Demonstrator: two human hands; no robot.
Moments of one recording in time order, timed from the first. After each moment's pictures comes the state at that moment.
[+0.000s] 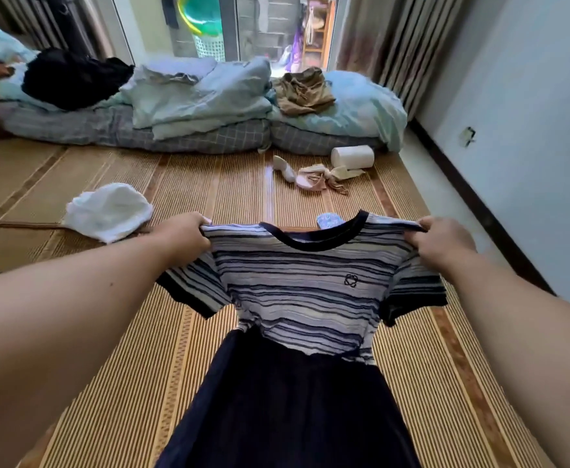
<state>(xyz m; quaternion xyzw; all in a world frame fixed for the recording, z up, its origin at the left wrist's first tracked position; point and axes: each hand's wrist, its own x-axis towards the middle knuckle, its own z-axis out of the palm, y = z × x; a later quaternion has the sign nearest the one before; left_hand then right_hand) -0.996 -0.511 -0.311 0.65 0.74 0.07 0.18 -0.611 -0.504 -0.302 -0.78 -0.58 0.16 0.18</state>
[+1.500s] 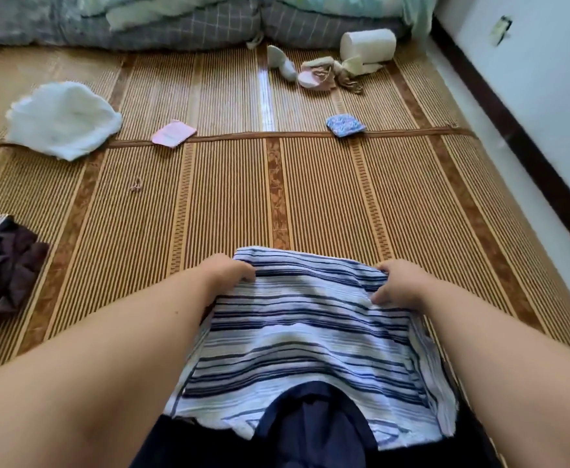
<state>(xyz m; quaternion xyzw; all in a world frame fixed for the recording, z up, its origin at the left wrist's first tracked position) -0.957 -0.588 -0.531 0.38 0.74 0.04 0.56 -0.660 -0.602 -0.507 -0.74 -0.54 0.37 -0.11</state>
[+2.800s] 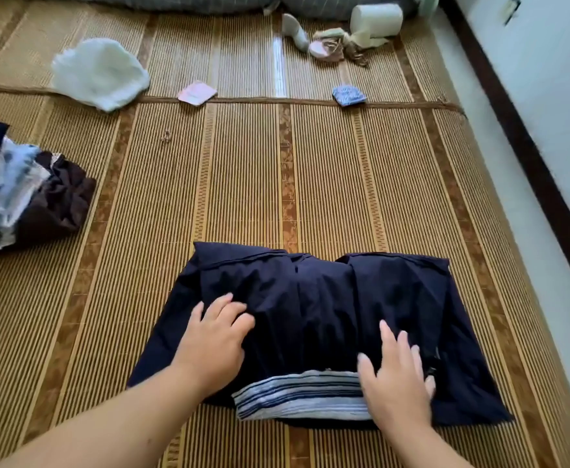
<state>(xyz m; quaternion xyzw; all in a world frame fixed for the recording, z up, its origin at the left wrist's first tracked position) -0.971 -0.845 -0.506 0.78 0.58 -0.11 0.20 -0.695 -0.890 -0.497 -0.82 -0.50 0.27 -0.05</state>
